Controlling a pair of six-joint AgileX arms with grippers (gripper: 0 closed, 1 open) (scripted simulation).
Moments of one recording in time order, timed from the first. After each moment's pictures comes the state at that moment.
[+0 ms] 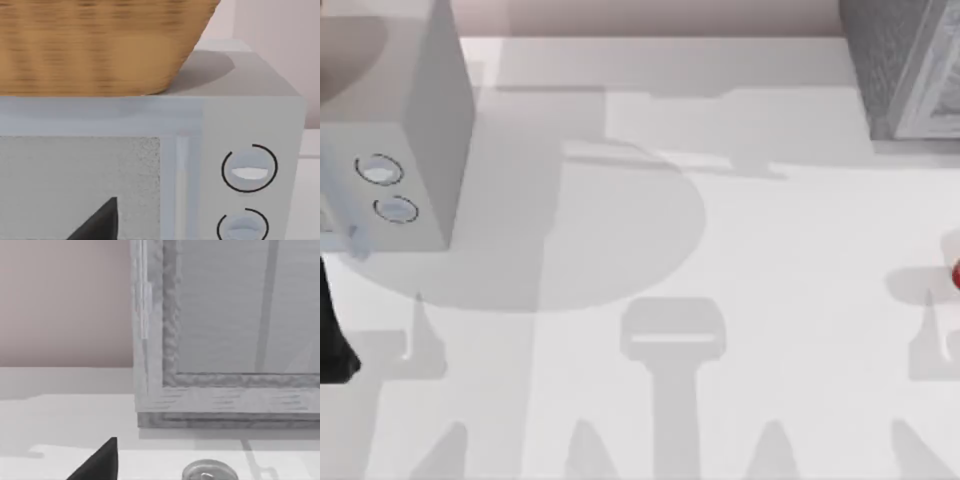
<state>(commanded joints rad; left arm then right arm) 0.00 0.00 0.00 0.00 0.00 0.00 0.00 0.00 0.00 0.00 0.00 0.00</state>
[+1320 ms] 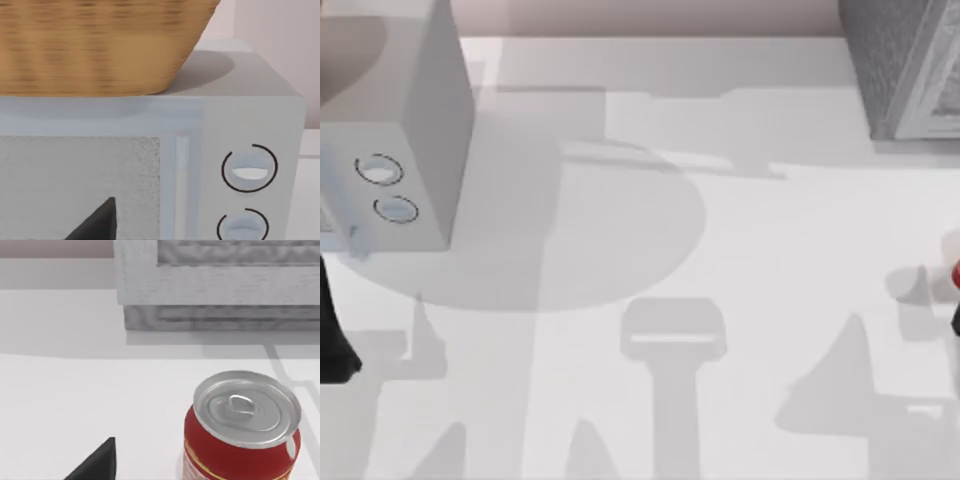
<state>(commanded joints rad) 0.00 0.00 0.00 0.00 0.00 0.00 -0.01 1.56 0.05 1.27 0.01 0.02</state>
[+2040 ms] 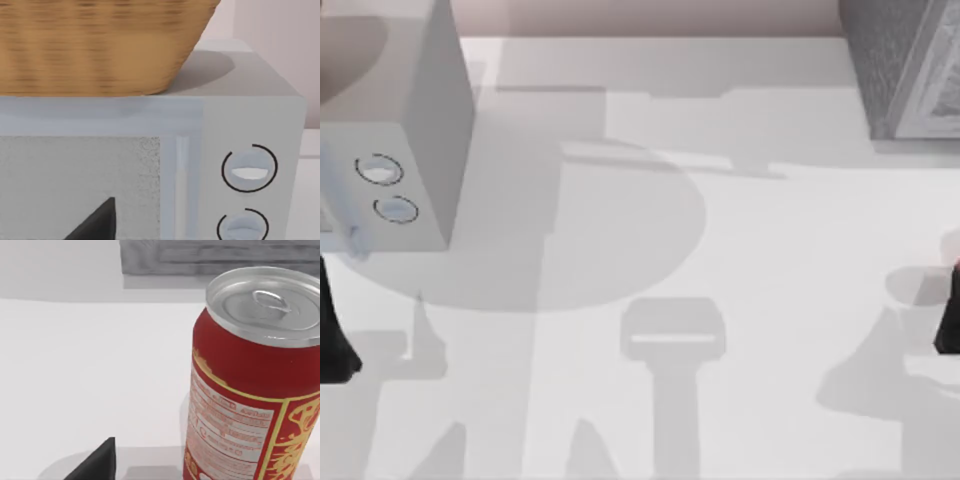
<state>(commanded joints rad) 0.00 0.00 0.00 0.00 0.00 0.00 -0.01 1.95 0.07 1.59 0.02 0.02</state>
